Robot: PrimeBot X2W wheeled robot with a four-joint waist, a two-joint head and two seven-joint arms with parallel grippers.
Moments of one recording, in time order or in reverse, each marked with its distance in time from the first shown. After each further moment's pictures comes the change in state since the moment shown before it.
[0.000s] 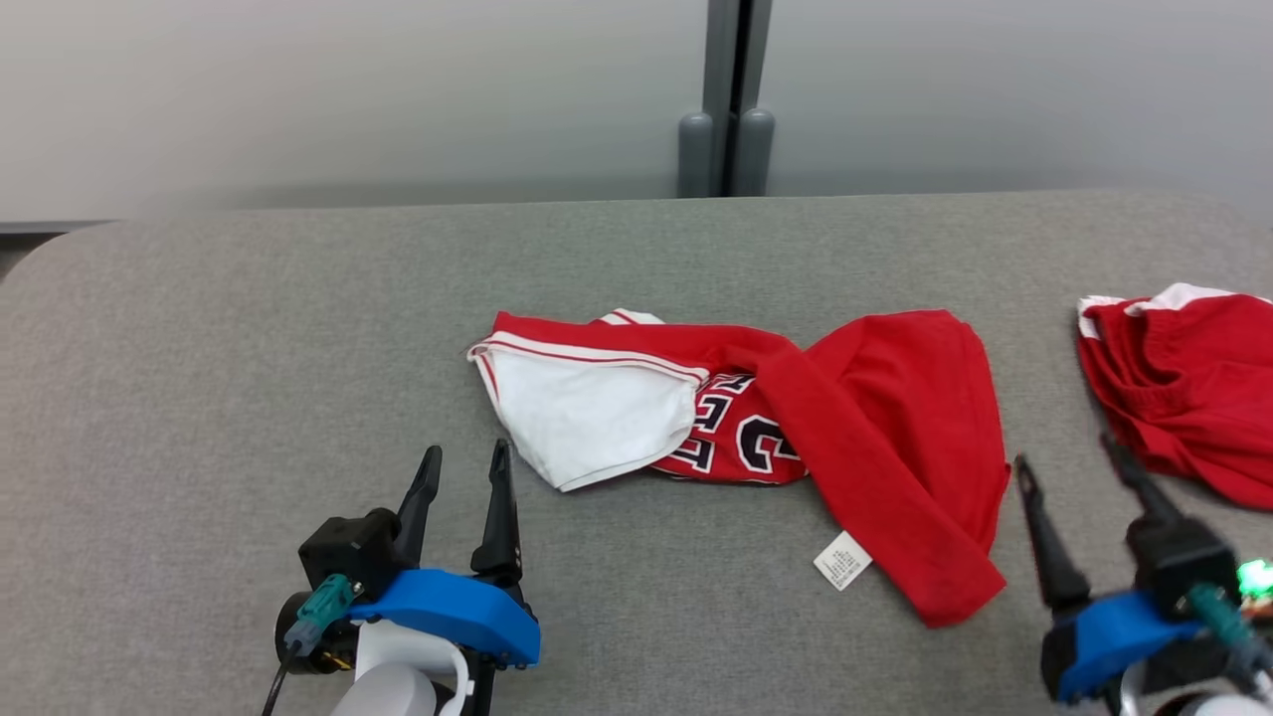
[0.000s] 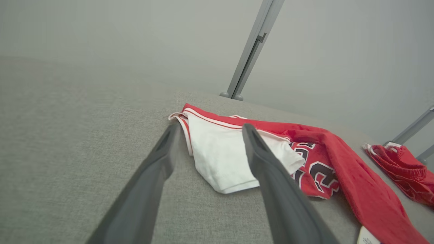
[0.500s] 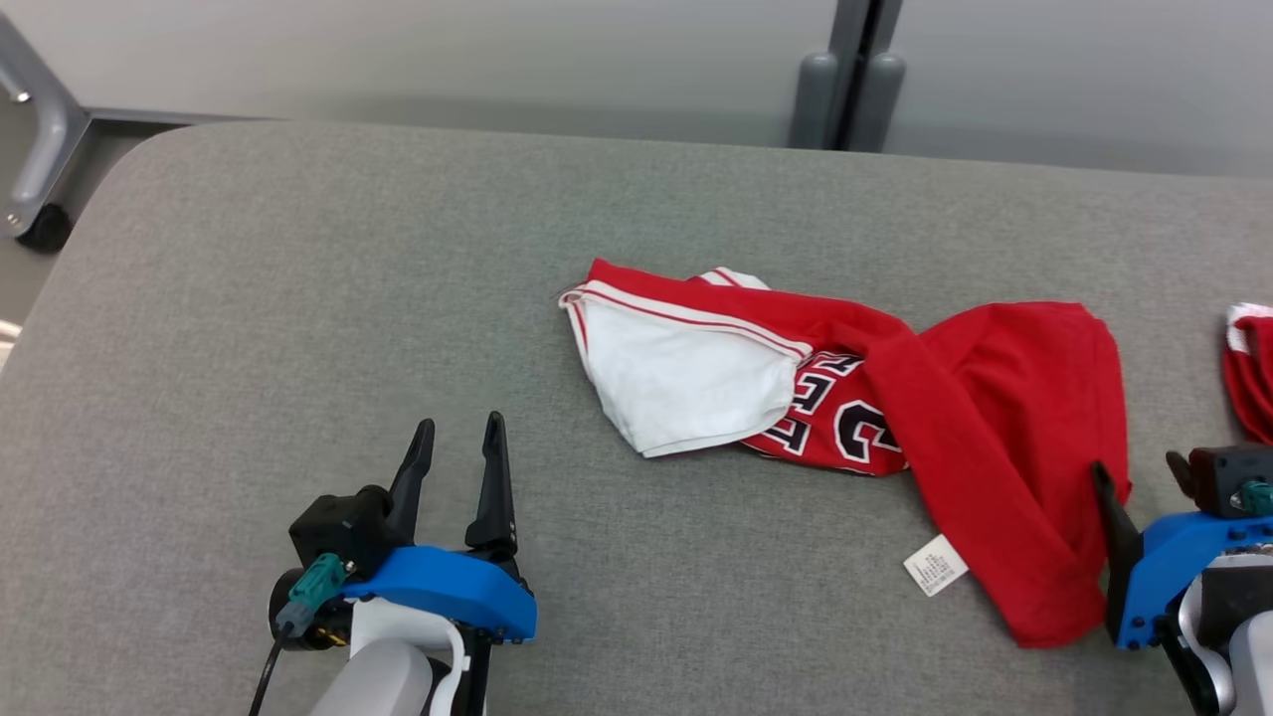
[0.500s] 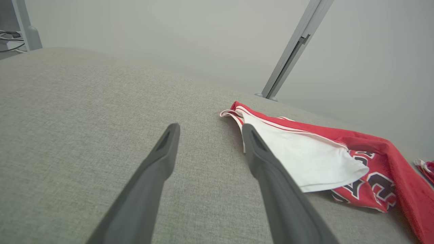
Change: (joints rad) left arm -0.035 -0.004 0.009 0.004 0.000 0.000 -0.007; right arm -0.272 -0.122 -0.091 0.487 0.178 0.000 0.113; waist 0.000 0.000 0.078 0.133
